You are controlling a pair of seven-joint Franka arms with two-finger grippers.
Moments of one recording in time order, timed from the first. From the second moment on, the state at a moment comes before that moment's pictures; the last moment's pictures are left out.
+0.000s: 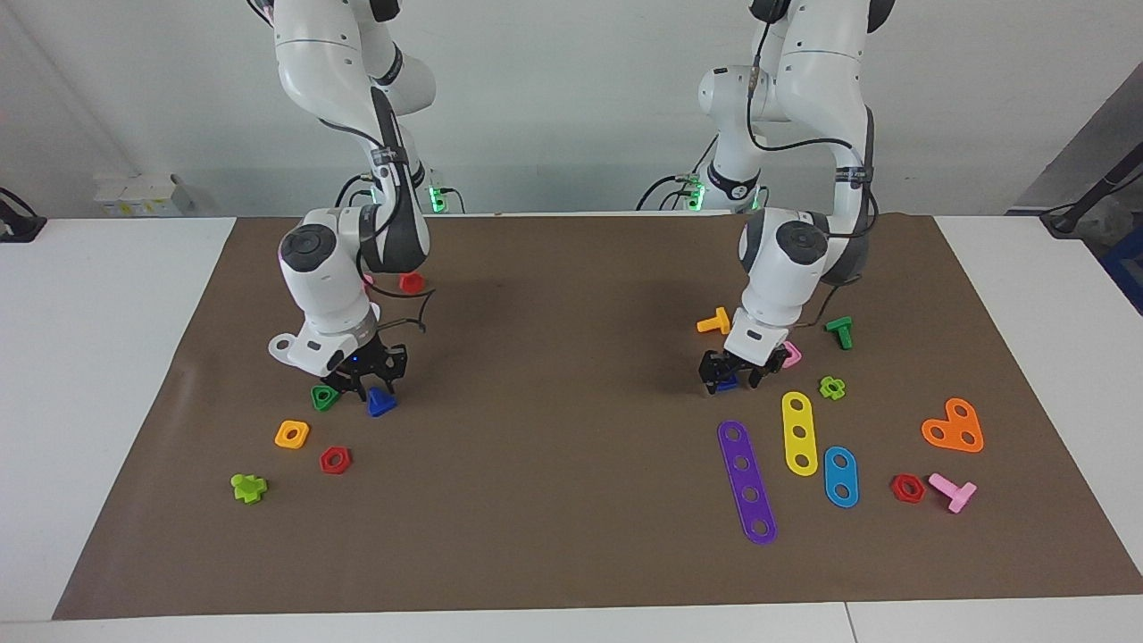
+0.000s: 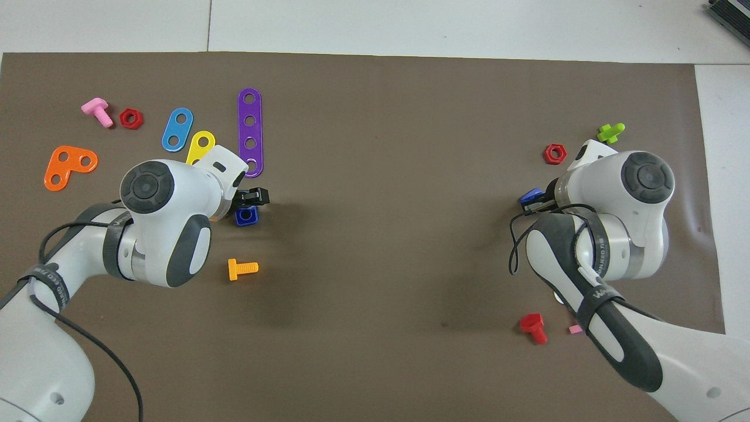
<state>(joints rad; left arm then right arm) -0.15 0.27 -0.14 -2.12 0.01 2.51 -0.39 0.33 0.26 -0.25 -2.11 0.08 2.44 -0.26</state>
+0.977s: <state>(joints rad) -0.16 0.26 -0.14 -2.03 0.01 2.31 -0.39 0.44 0.26 -0.25 -1.98 0.08 2.37 -0.02</state>
